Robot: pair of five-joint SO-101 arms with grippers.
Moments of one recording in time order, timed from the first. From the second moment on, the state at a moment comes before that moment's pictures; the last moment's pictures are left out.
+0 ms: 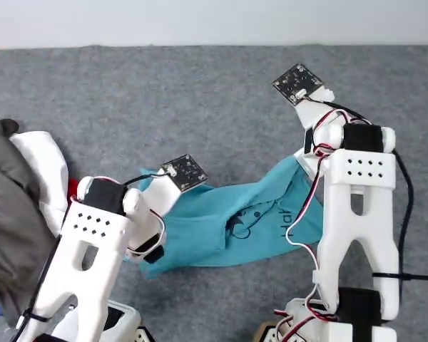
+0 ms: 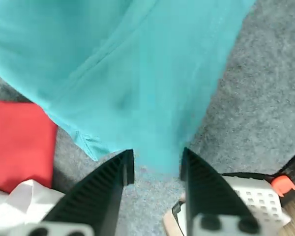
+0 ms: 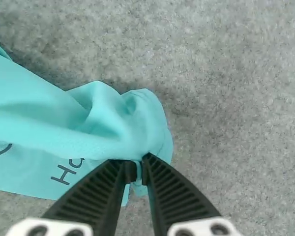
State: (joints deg) left arm 12.5 -31.6 36.1 98.7 -25.5; right arm 1.8 -12.6 6.6 77.6 40.6
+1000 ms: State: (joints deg) left arm 18.3 -19.5 52.9 78.7 -29.9; right arm 1.8 -12.6 6.6 77.6 40.6
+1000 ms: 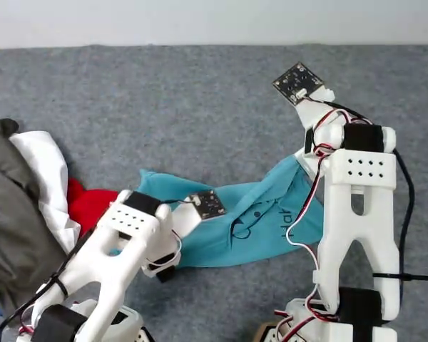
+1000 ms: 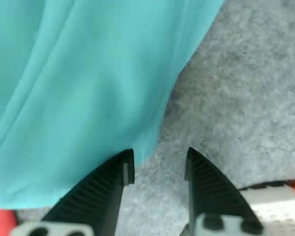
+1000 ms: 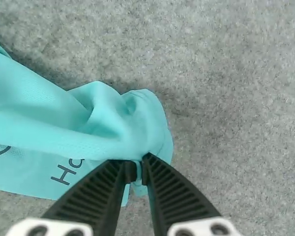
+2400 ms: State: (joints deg) left arm 9.5 -35.5 27.1 91.0 -29.1; right arm 1.8 -21.0 6.6 77.6 40.6
